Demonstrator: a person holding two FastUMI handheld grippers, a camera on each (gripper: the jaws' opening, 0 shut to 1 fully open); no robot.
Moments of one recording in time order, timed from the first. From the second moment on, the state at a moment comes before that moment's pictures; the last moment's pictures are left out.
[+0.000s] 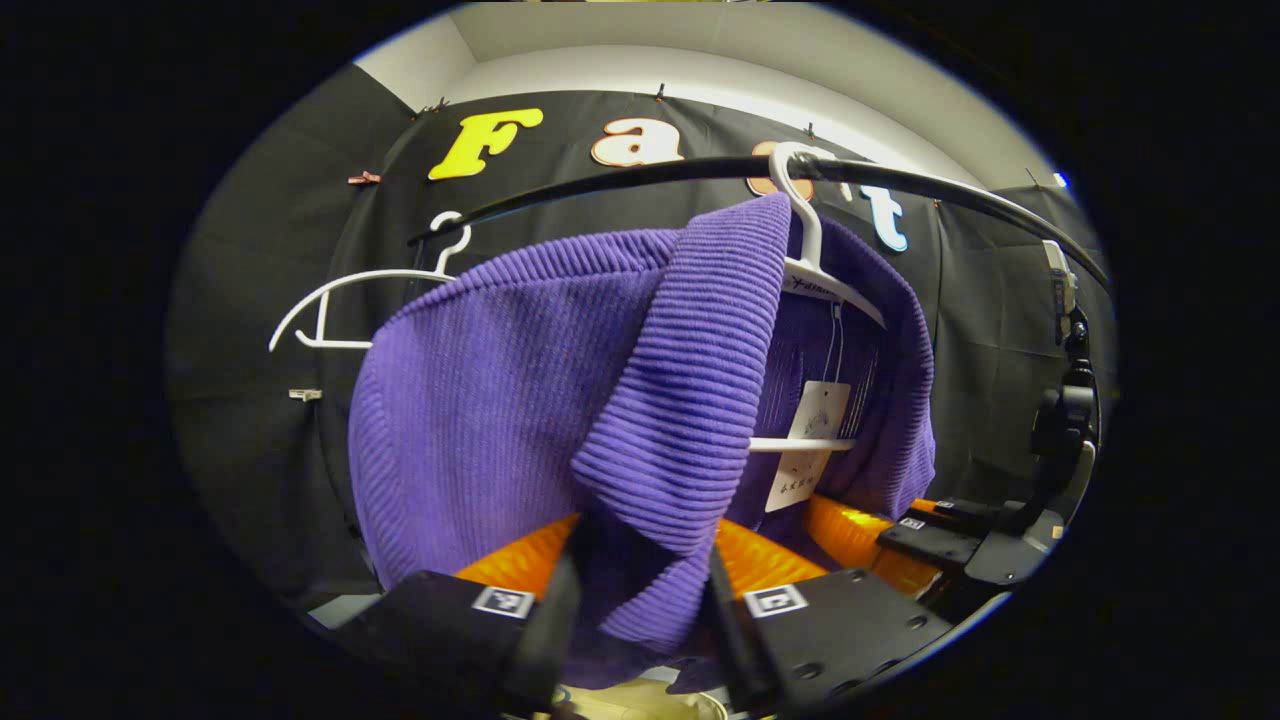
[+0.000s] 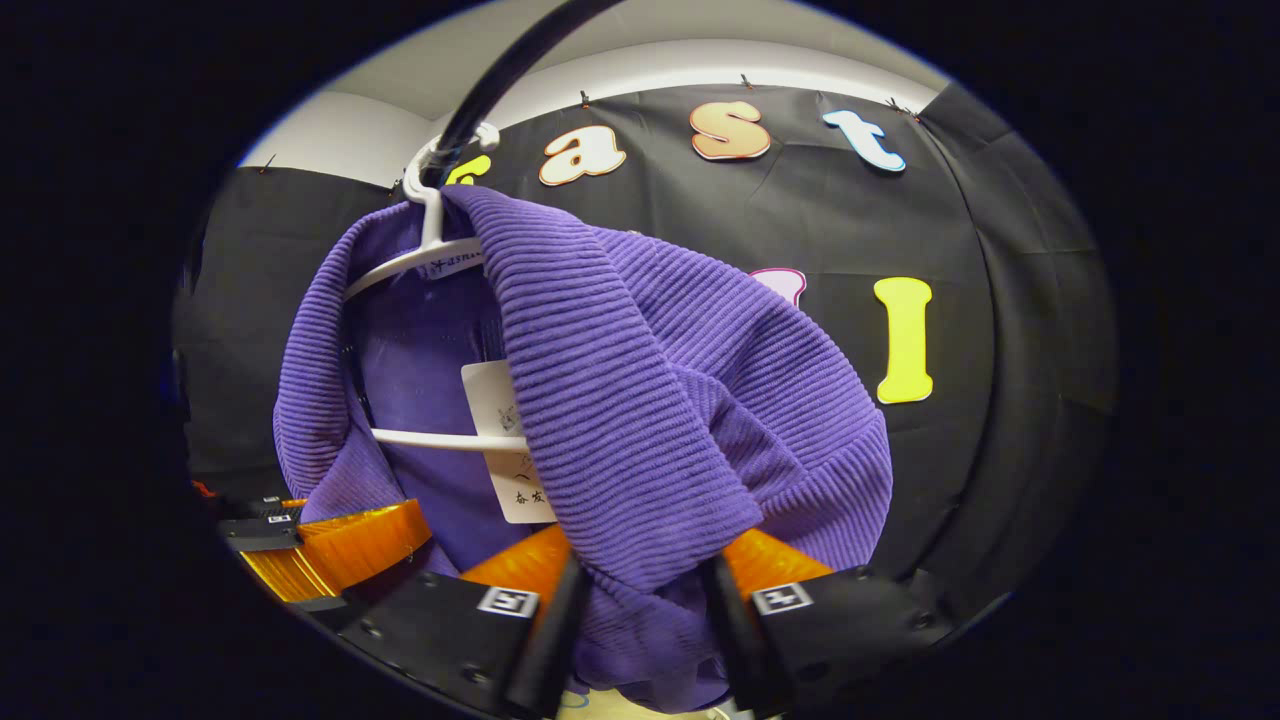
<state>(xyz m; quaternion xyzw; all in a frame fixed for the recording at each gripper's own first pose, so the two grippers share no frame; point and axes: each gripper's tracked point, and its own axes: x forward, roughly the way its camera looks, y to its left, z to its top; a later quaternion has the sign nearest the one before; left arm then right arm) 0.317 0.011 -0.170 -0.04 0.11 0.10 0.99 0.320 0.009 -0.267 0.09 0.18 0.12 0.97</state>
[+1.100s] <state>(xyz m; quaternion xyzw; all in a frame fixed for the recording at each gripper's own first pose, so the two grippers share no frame) 0.285 0.080 -0.106 -0.05 0.08 0.16 0.98 0.313 -0.005 -0.212 0.28 0.16 0.37 0.87</state>
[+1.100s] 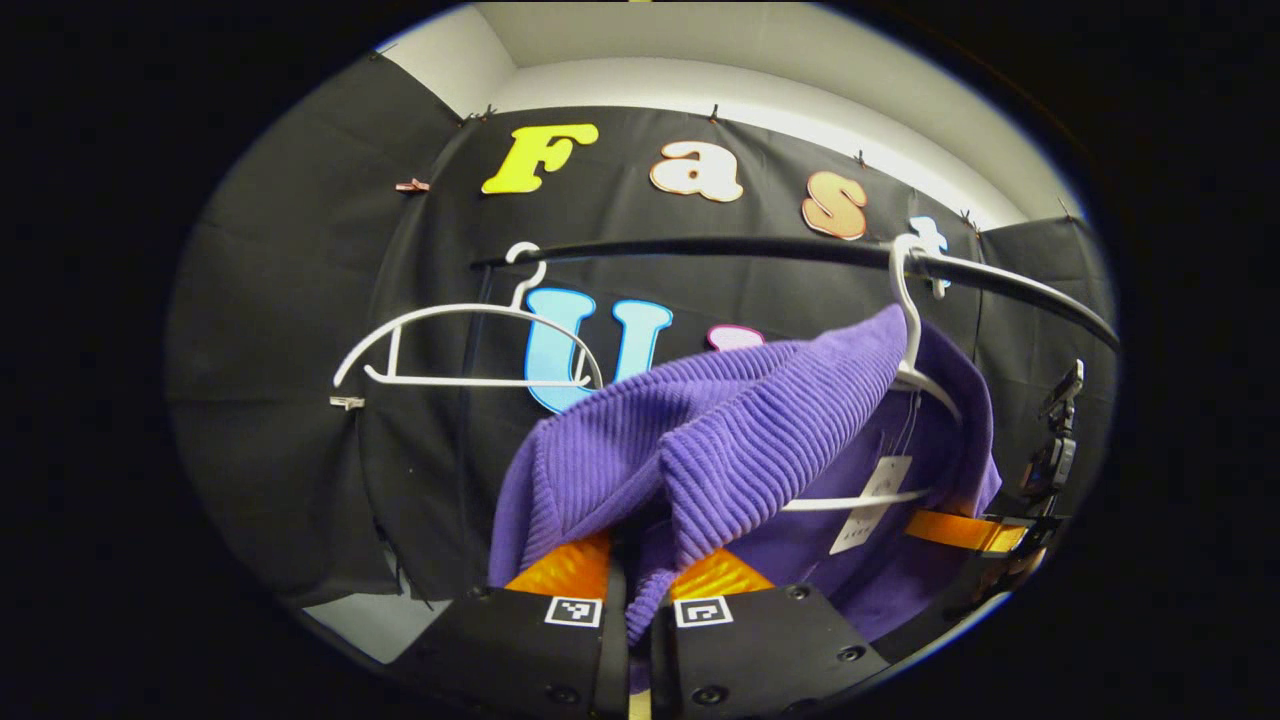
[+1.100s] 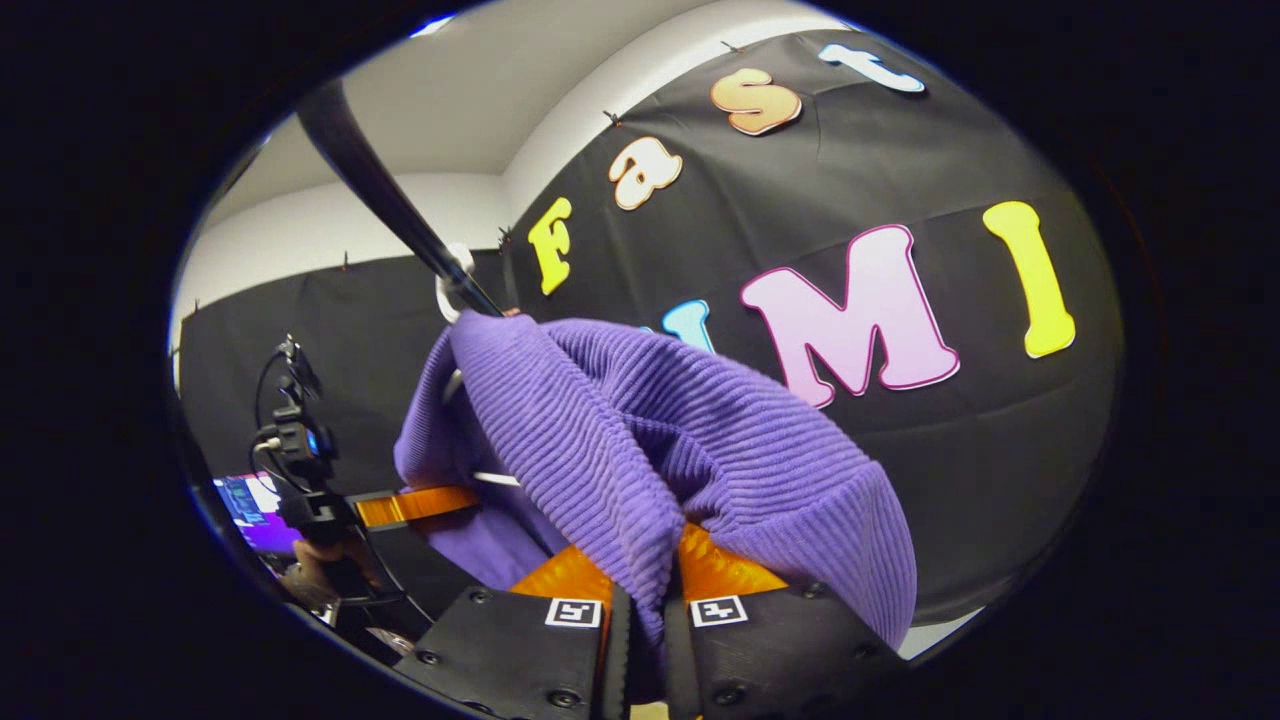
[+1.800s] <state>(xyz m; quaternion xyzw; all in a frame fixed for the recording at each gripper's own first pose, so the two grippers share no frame) 0.252 0.142 -0.016 0.01 -0.01 0.21 0.98 0.341 -0.027 -0.115 0.51 0.06 0.40 0.76</state>
